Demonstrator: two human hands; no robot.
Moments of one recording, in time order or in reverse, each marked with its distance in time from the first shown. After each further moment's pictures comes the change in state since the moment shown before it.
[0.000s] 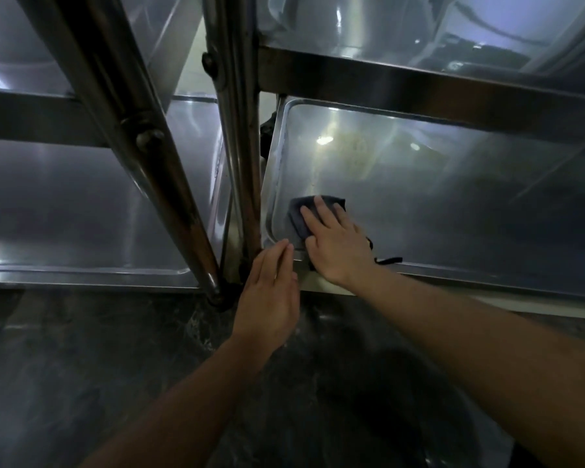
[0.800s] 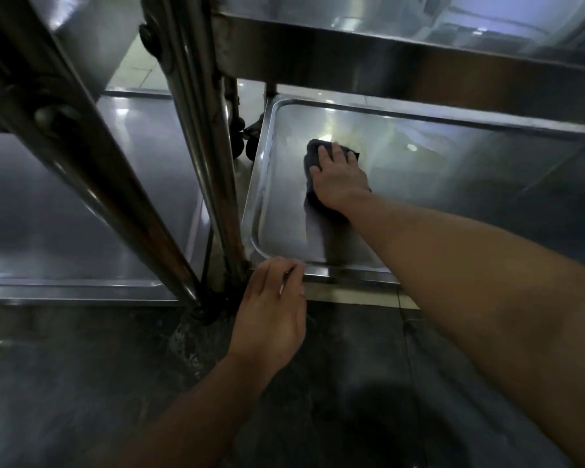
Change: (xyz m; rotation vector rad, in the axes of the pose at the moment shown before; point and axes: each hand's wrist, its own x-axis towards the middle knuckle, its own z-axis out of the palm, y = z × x) left_hand -0.003 0.009 0.016 -0.036 0.036 0.088; right_hand 0.130 0.046 -0.025 0.134 0.047 0.229
